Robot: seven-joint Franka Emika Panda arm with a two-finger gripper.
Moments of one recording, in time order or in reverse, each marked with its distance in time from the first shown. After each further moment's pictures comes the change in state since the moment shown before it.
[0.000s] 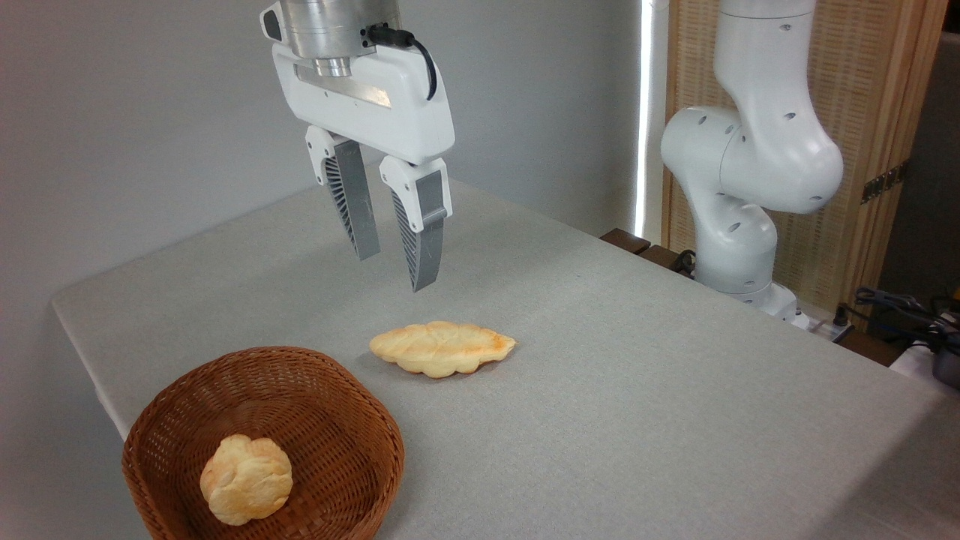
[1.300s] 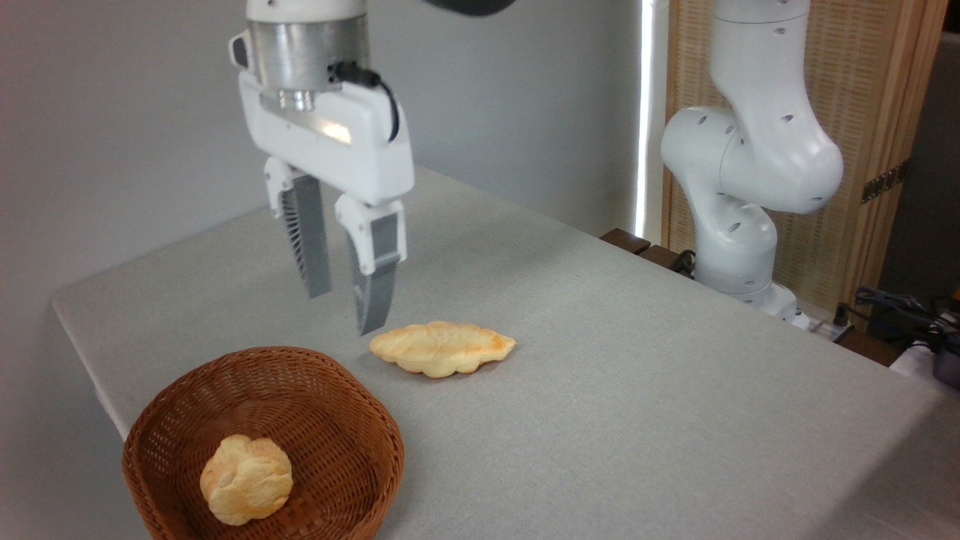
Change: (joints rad) arm 0.000 0.081 0.000 0.006 0.000 0.207 -0.009
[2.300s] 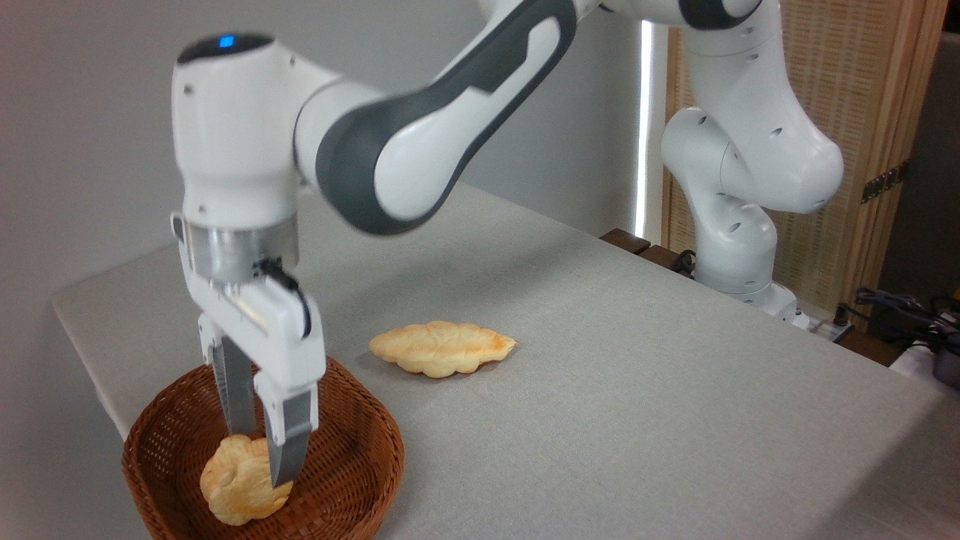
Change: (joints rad) arm 0.013 0.292 -0.055 0.023 0.024 0.342 -0.028
